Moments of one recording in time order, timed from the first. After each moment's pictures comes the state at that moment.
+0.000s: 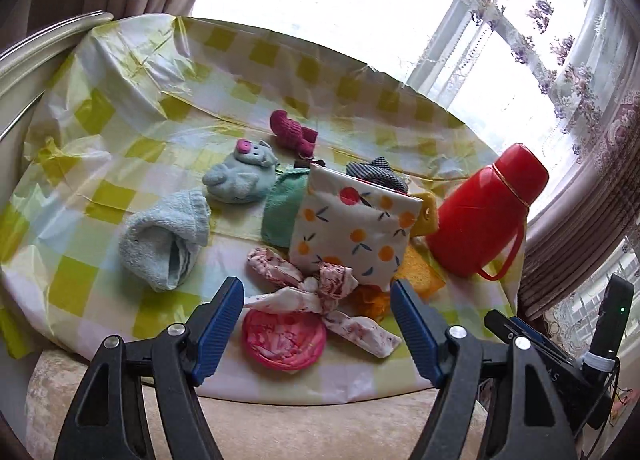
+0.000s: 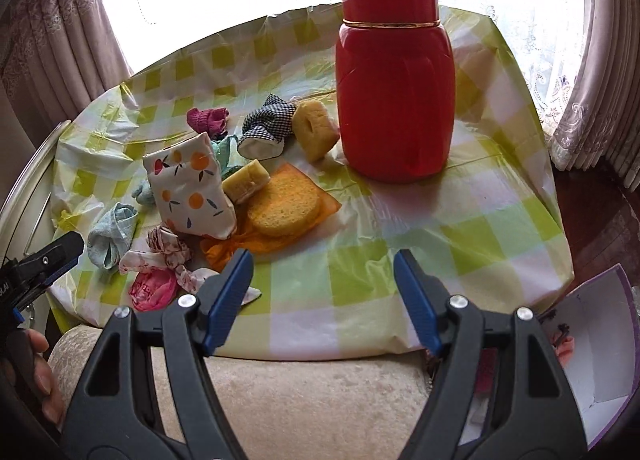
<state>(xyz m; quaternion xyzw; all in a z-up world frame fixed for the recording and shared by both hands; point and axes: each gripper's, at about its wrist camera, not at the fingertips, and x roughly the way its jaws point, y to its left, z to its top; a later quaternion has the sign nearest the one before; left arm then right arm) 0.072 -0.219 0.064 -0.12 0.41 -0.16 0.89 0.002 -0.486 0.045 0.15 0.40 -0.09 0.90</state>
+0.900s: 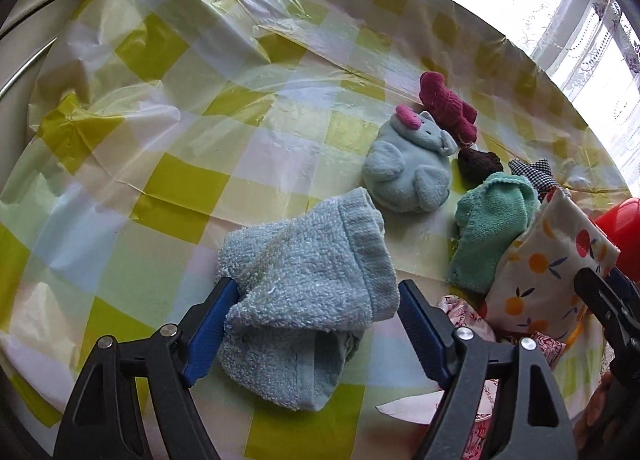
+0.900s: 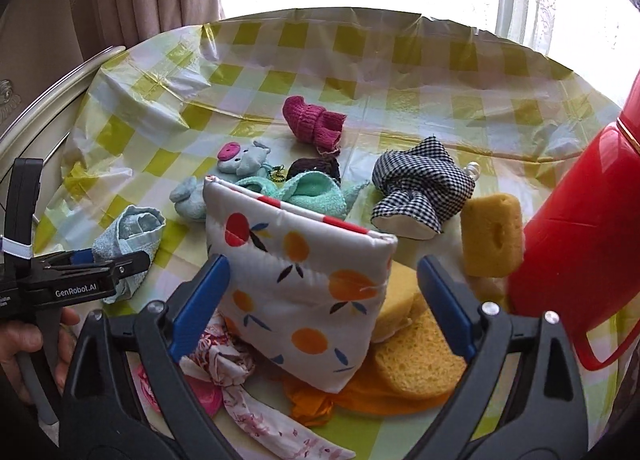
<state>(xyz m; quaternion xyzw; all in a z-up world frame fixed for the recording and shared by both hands) 0.177 -0.162 -0.025 -0.10 0.50 -0.04 0.86 0.148 -0.396 0.027 0.00 0.39 0.07 0.92</state>
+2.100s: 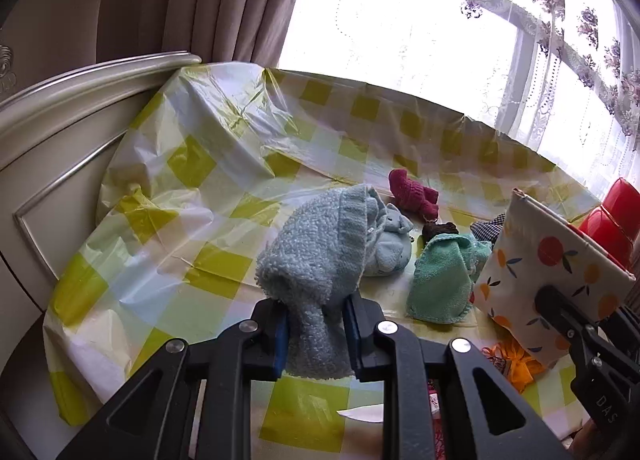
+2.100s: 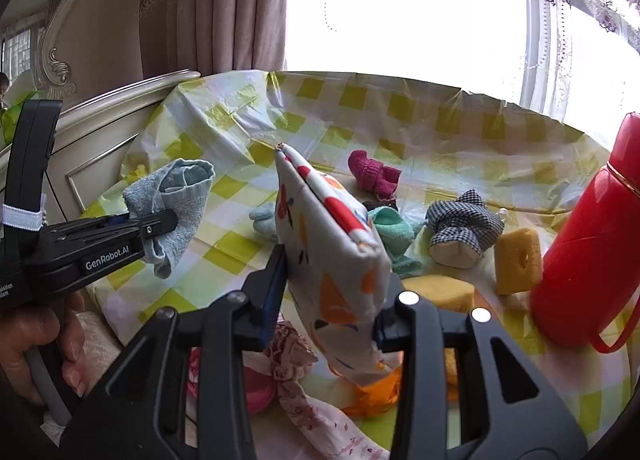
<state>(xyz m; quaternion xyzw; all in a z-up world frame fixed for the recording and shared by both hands) 0.102 -0.169 0.037 -0.06 0.31 -0.02 0.95 0.070 -0.361 0.051 -0.02 0.25 0.09 0.96</state>
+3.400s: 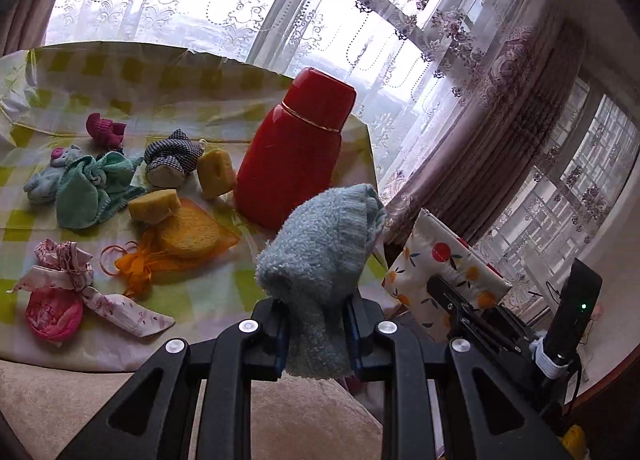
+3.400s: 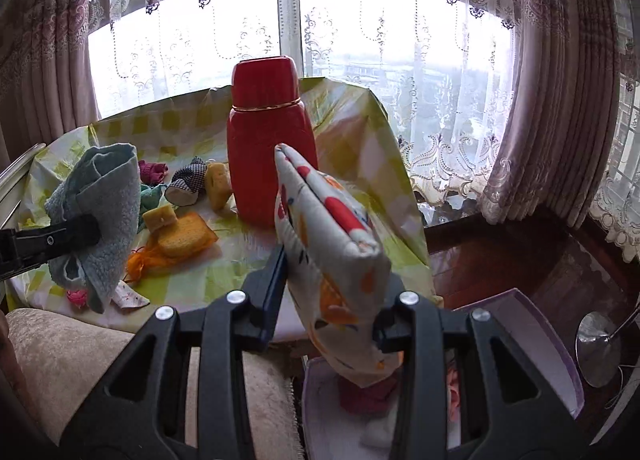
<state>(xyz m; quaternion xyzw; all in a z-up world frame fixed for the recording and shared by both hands) -0.034 -0.391 0.087 -0.09 0.38 -0.40 0.83 -0.137 -0.587 0.072 0.09 0.28 -0.22 0.93</state>
